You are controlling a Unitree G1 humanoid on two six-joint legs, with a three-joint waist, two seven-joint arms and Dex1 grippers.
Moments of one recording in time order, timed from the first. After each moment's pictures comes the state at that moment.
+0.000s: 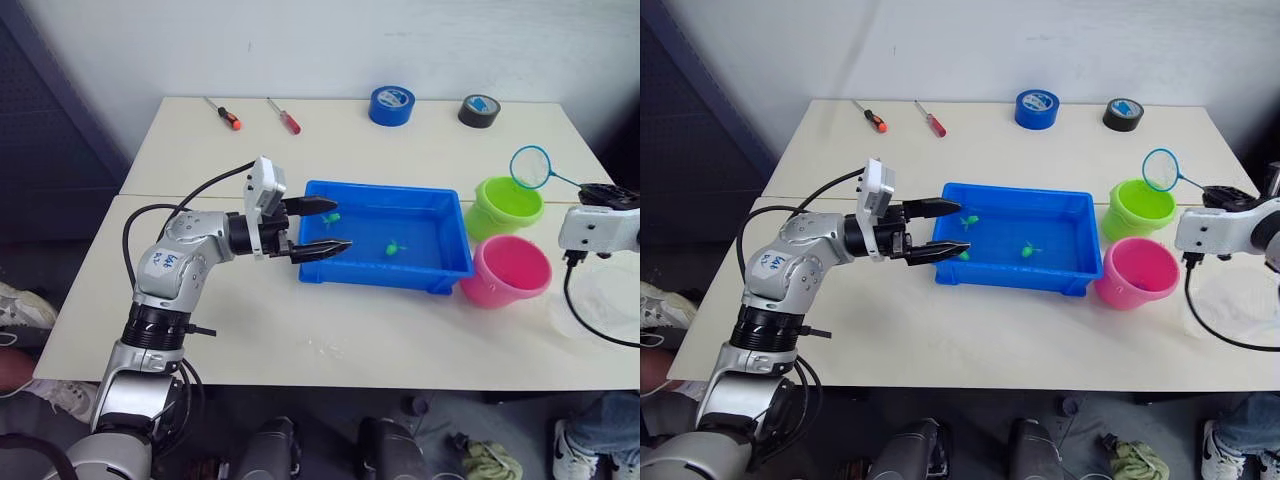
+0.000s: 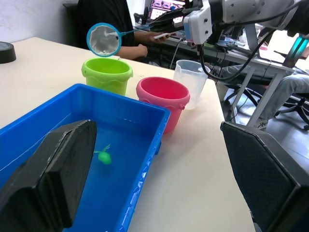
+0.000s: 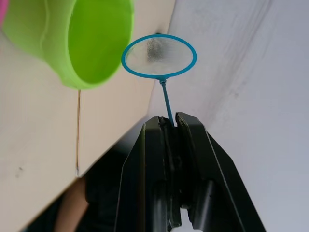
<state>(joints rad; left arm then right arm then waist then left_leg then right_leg) -0.72 0.44 -0.06 0.04 -0.49 0.54 -1.00 -0.36 -1.17 -0.11 0.26 -0.30 -0.22 0.51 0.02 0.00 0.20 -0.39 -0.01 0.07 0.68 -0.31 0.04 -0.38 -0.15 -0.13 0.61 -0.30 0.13</state>
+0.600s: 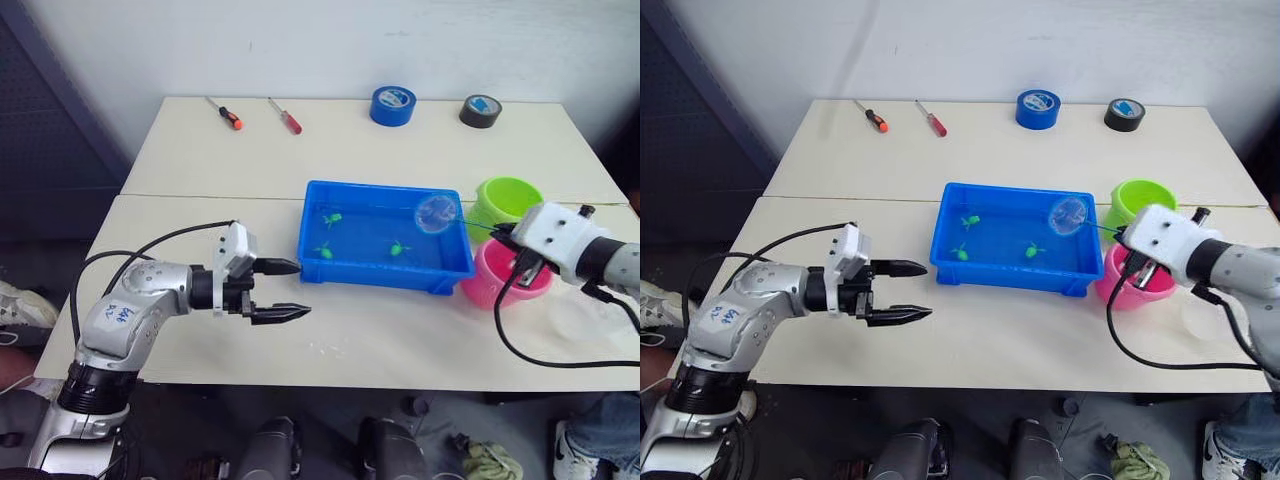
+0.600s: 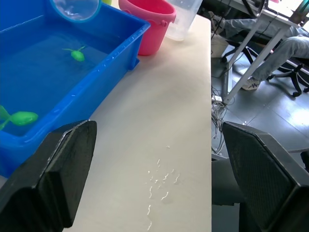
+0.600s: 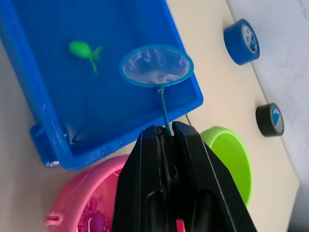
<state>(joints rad) -0.38 0.64 -0.03 -0.28 -0.52 0.68 -0.99 -0.23 -1.09 -0.08 -0.21 -0.02 0.18 0.76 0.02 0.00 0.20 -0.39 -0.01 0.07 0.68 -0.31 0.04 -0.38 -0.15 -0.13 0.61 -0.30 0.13</state>
